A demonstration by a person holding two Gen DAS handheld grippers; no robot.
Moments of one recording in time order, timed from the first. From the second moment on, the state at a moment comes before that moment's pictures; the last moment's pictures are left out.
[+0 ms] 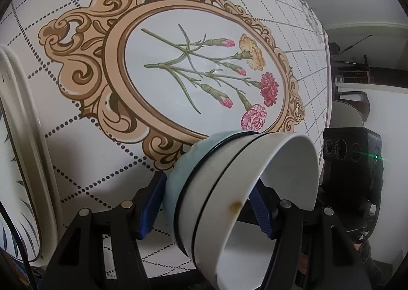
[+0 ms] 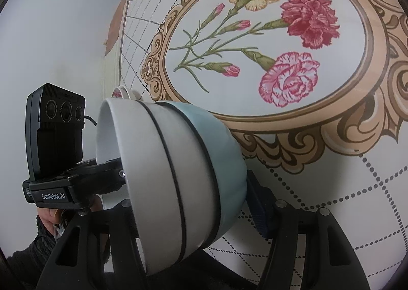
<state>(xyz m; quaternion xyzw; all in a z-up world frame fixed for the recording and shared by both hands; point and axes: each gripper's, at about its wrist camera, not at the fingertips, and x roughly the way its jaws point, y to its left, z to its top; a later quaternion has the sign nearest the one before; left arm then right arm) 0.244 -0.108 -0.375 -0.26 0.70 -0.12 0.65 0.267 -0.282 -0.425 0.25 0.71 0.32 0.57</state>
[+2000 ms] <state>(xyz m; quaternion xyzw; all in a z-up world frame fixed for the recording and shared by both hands) 0.231 0.114 -0.319 -0.22 0.69 -0.12 0.68 0.234 -0.049 -0.355 0.25 0.69 0.32 0.59</state>
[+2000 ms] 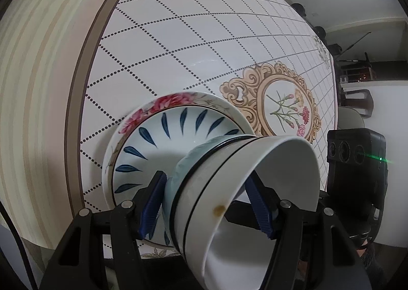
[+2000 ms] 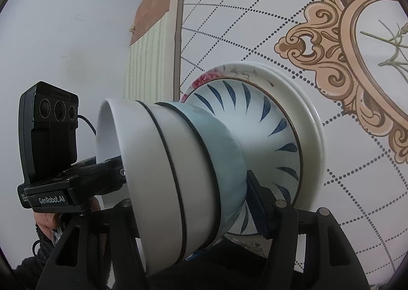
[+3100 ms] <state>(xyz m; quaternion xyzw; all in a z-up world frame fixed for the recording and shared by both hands) 0.228 0.129 -0.344 -0.22 0.70 -0.11 0.67 0.238 -0.033 -0.385 0.24 0.70 0.31 0.59</state>
